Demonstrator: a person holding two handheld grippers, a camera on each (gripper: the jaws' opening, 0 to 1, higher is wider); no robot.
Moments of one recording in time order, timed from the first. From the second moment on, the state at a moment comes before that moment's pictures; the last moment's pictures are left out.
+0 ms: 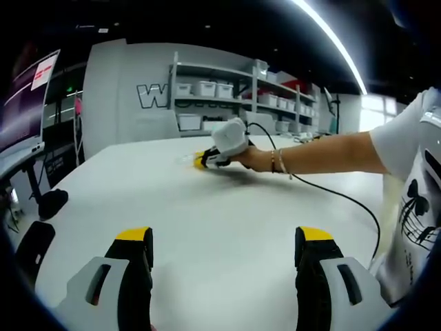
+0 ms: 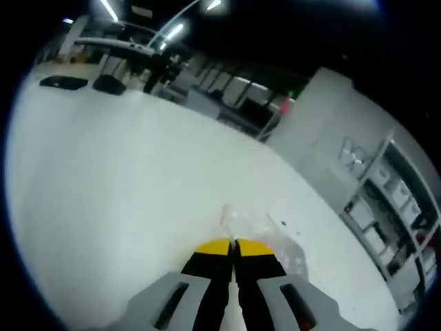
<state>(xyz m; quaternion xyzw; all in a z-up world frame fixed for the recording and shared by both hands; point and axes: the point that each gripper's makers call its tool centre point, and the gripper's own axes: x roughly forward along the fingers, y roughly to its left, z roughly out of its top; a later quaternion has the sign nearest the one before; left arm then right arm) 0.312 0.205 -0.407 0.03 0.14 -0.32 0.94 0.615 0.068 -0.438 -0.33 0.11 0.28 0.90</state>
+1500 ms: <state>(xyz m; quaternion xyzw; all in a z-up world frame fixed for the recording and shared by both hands) 0.299 0.202 -0.397 0.03 0.13 -0.32 0.94 0.599 0.043 -0.382 -0.29 0.07 0.24 0.92</state>
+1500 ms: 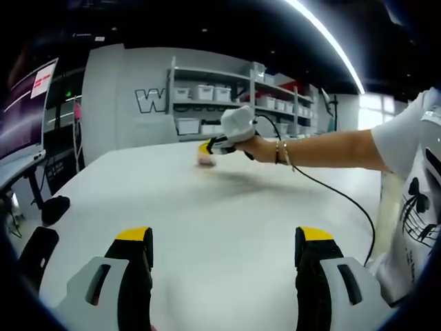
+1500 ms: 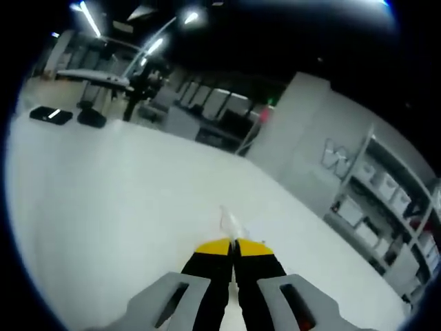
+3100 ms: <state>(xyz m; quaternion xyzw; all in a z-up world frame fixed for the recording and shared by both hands) 0.285 0.204 -0.389 0.04 0.12 -0.31 0.94 0.585 0.024 -0.348 -0.25 0.05 0.22 0.94</state>
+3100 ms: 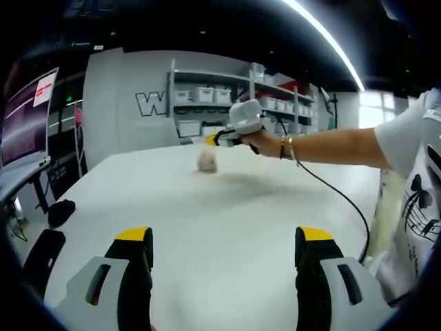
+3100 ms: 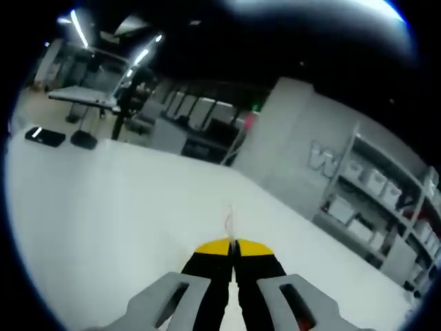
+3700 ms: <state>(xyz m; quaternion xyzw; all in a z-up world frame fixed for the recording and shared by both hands) 0.281 0.201 -0.388 0.05 0.12 -0.31 0.94 0.581 0.022 -0.338 -0.23 0.03 0.22 0.95</state>
